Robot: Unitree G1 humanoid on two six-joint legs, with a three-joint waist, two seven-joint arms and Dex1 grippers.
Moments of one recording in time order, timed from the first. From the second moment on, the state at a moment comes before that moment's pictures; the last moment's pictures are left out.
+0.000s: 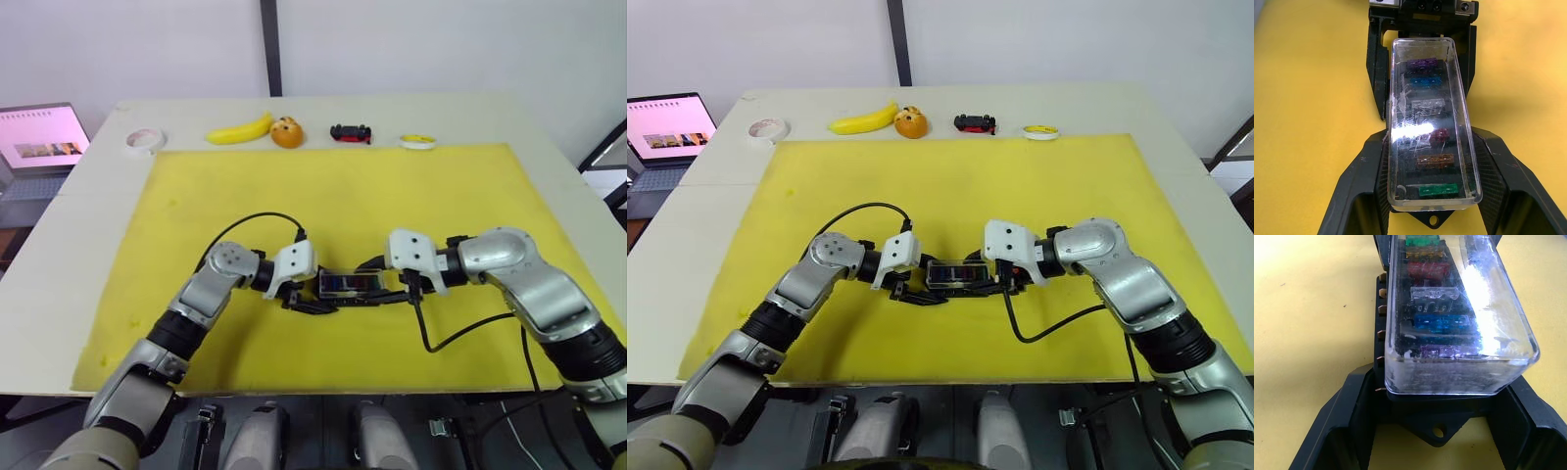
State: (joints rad) left arm -0.62 0.41 -0.39 0.26 -0.14 0.12 -1.24; right arm -0.53 -0.83 0.29 -0.23 0.26 0.46 1.18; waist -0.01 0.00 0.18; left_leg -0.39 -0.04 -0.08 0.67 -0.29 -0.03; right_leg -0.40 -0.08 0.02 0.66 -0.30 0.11
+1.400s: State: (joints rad) left arm -0.60 0.40 -0.38 0.24 -0.14 0.14 -1.25; right arm -0.50 -0.80 0.13 -0.34 0.41 0.59 1.17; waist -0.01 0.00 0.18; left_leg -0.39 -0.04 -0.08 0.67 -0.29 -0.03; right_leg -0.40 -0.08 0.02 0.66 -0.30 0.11
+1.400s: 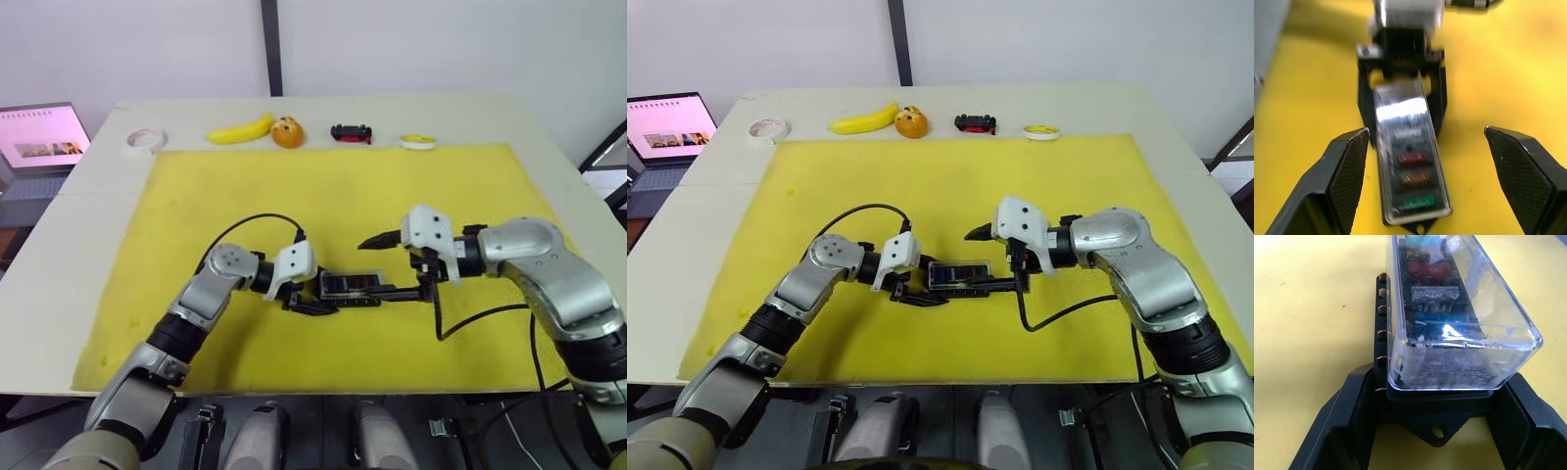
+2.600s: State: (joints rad) left arm -0.61 0.38 -0.38 0.27 -0.13 0.15 -1.26; right arm -0.44 -0.70 0.24 -0.33 0.34 0.63 0.98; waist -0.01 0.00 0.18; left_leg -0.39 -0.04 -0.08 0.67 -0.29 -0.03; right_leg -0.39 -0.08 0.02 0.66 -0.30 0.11
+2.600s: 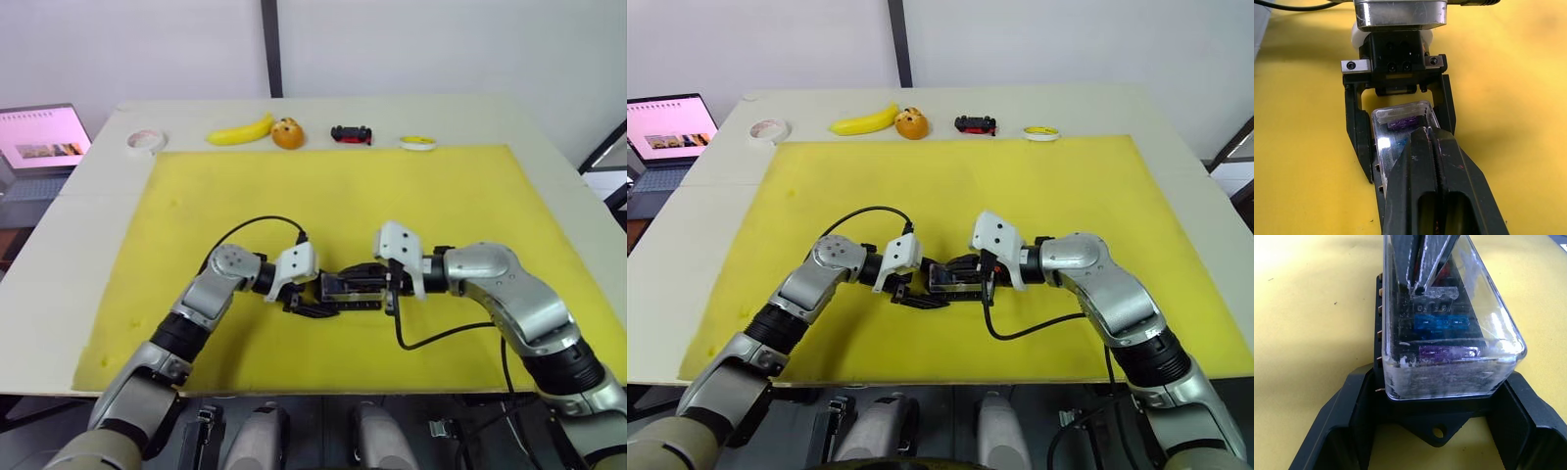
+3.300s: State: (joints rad) left arm -0.62 0.38 -0.38 0.30 -0.13 0.09 -1.29; right arm -0.01 -1.10 -0.43 -0.52 0.58 0.72 1.18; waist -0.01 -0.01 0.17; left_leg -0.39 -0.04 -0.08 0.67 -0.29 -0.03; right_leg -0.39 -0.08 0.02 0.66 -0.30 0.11
